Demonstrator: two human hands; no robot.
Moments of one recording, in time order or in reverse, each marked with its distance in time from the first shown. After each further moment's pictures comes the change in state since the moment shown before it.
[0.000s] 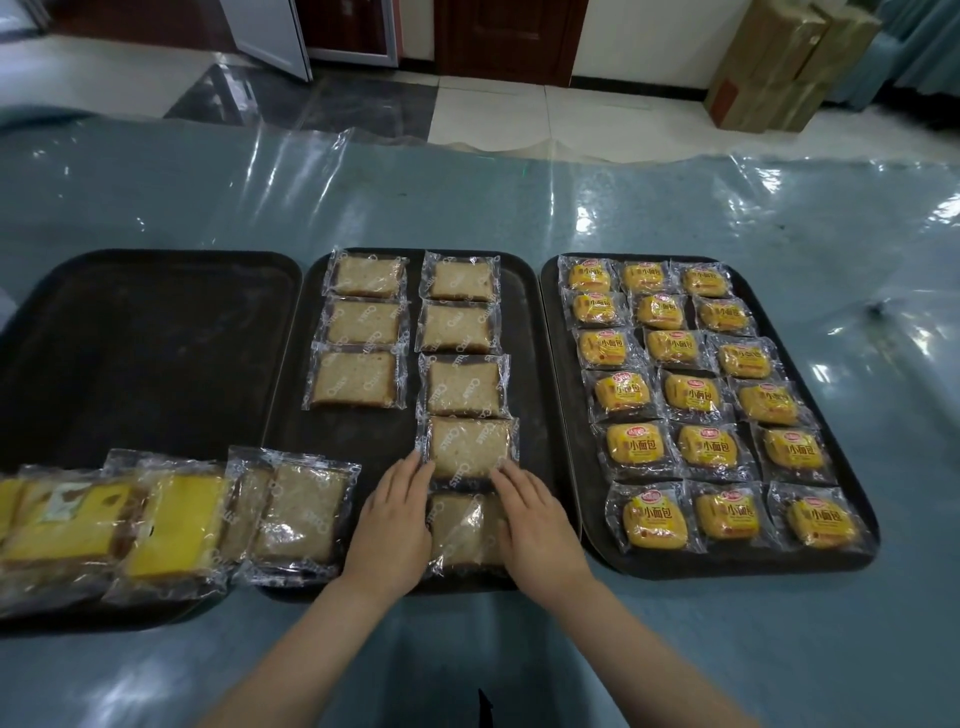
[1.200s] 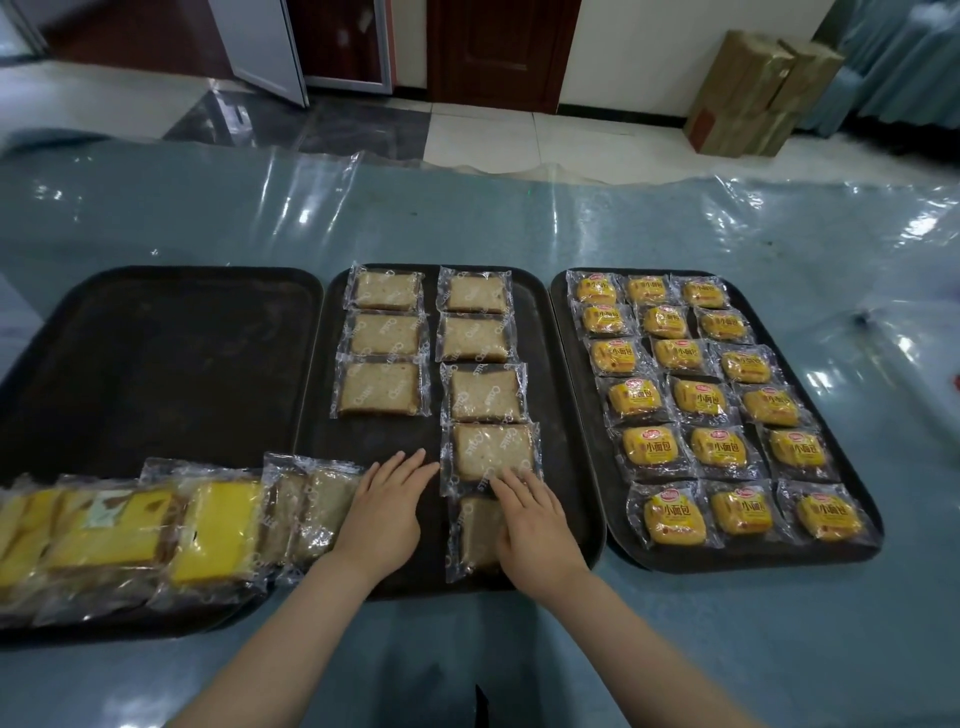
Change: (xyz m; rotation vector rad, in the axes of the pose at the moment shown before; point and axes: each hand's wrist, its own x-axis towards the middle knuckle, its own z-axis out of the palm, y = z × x) left_hand 0.007 -0.042 -0.043 0.015 -0.054 0.073; right_hand 0.004 -0.047 -0.001 -0.071 -0.056 0.033
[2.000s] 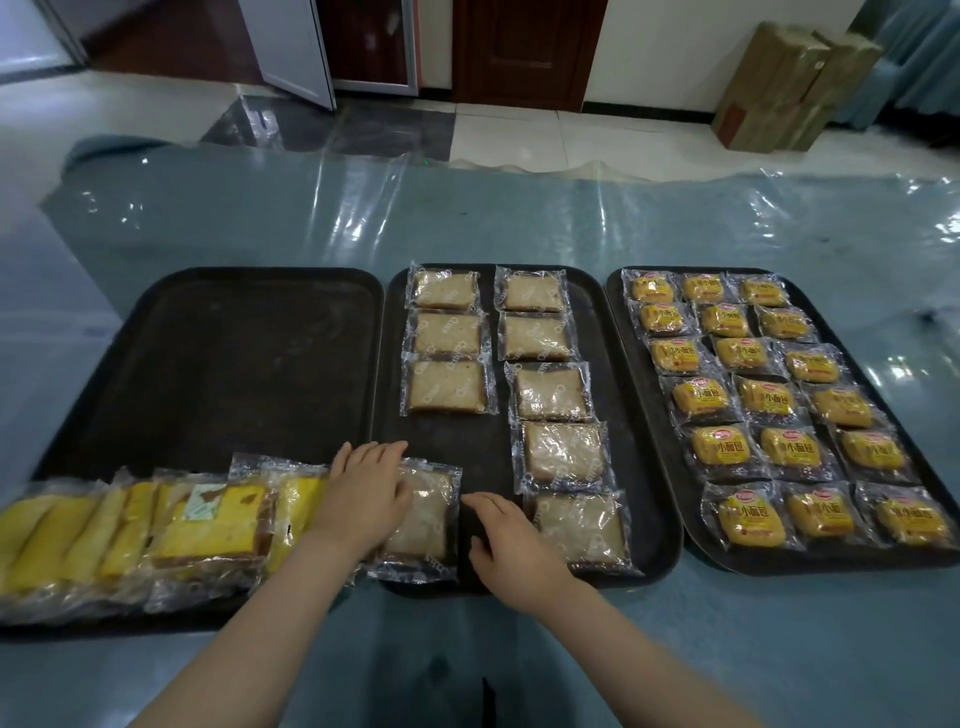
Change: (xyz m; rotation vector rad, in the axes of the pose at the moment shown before) left_hand -0.014 -0.102 -0.046 0.093 0.035 -0.124; right_hand 0.022 -0.103 0.035 0.298 -0.090 -0.106
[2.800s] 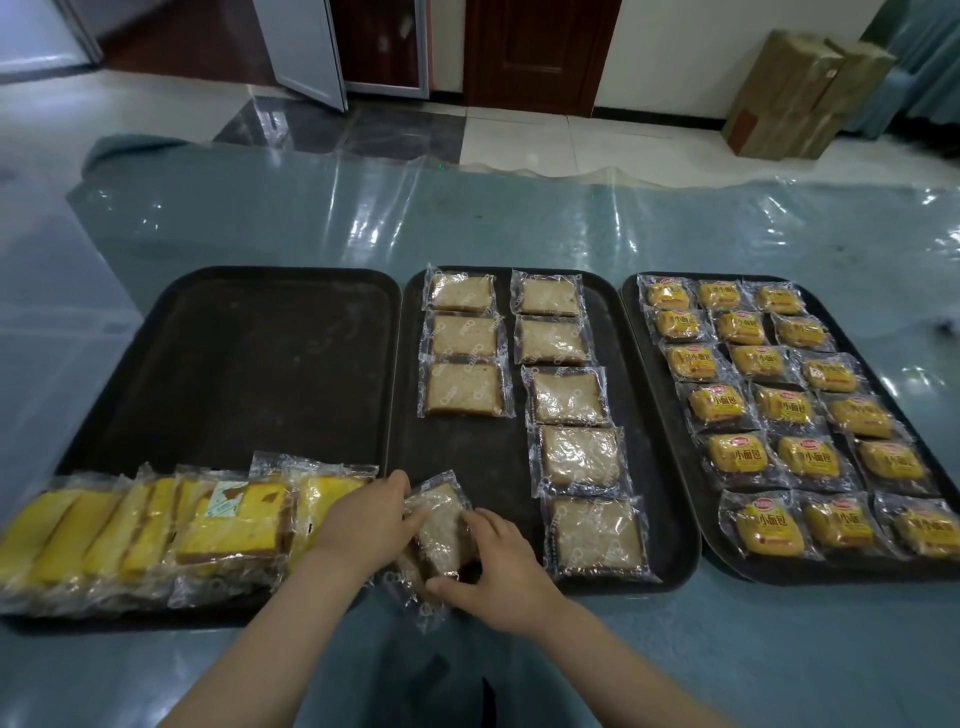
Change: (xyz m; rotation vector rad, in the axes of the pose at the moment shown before) left_hand -0.020 -0.005 -0.011 0.017 -0.138 -0.064; right_hand -0.001 -0.024 0.026 0.025 -0.077 0.112
